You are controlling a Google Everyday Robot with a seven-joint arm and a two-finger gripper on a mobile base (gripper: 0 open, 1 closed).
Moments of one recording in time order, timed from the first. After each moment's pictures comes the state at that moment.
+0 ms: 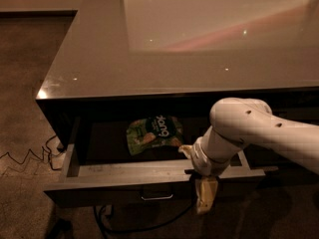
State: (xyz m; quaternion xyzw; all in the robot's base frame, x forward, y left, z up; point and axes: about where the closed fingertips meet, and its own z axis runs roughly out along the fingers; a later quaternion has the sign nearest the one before) arm 0.419 -0.091 0.647 -0.76 0.63 0.13 0.11
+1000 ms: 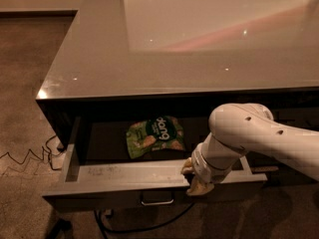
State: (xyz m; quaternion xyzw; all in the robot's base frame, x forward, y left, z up) arm 0.399 -0.097 0.645 -0.75 0.64 0.13 0.10
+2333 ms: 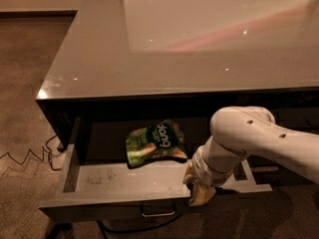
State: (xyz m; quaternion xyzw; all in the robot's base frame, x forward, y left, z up) arm 0.392 -0.098 0.644 -0.75 0.64 0.12 0.10
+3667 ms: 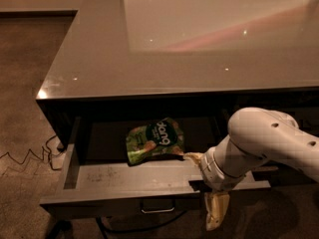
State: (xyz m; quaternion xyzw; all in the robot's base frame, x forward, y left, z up) arm 0.380 -0.101 0.667 -0.76 0.62 0.13 0.14
